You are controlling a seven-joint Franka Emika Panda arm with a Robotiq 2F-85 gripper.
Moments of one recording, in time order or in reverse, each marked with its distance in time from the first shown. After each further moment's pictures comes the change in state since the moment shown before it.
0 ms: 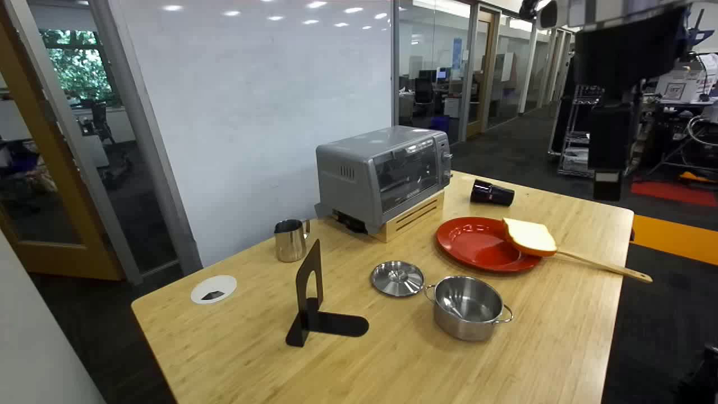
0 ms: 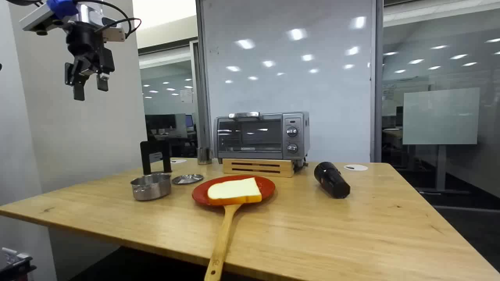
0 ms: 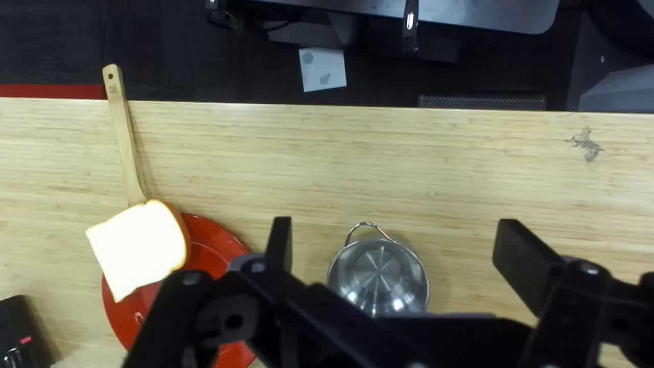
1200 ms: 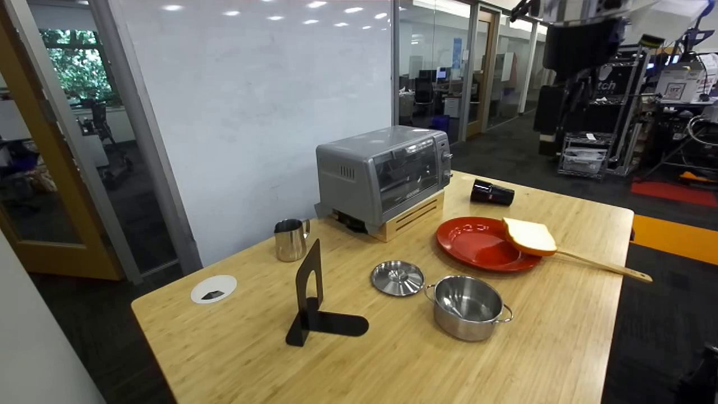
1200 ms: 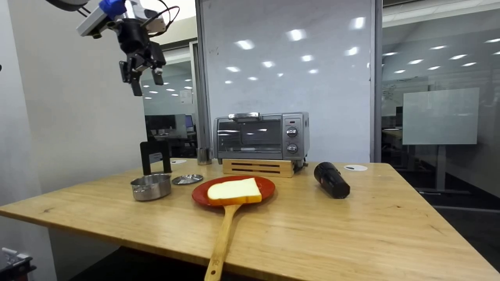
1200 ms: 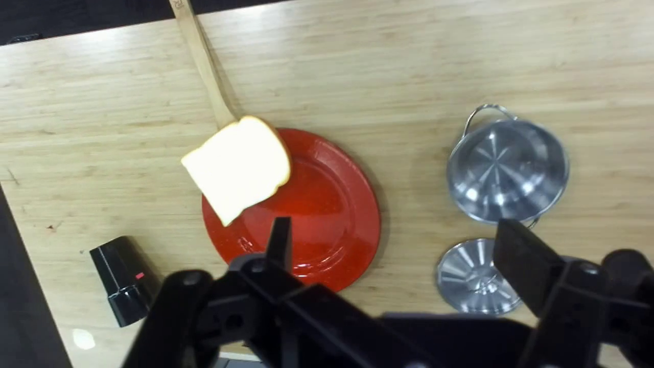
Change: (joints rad) arm -0.064 0.057 -0.167 0.031 -0.158 0.198 -0.017
